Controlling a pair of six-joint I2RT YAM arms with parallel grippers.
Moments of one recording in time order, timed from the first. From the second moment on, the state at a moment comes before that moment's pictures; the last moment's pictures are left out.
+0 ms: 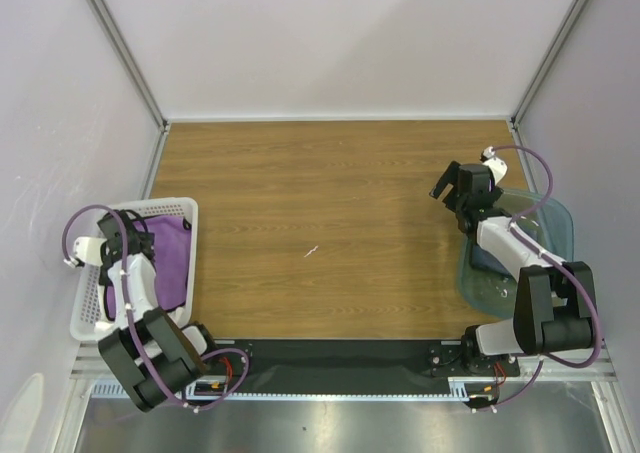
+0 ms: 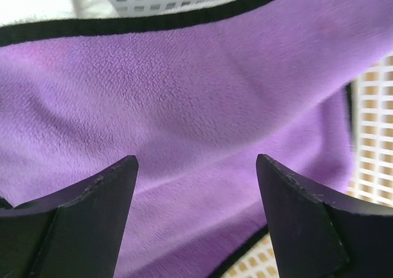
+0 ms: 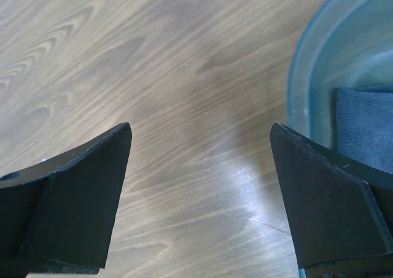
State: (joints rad) left arm 0.59 1.08 0.65 -0.47 -0.35 -0.94; right arm 0.11 1.39 0.78 0.00 0.29 0.56
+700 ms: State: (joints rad) left arm 0.49 1.32 0.68 -0.46 -0.48 -0.84; right arm 0.11 1.23 0.85 -0.07 0.21 0.54
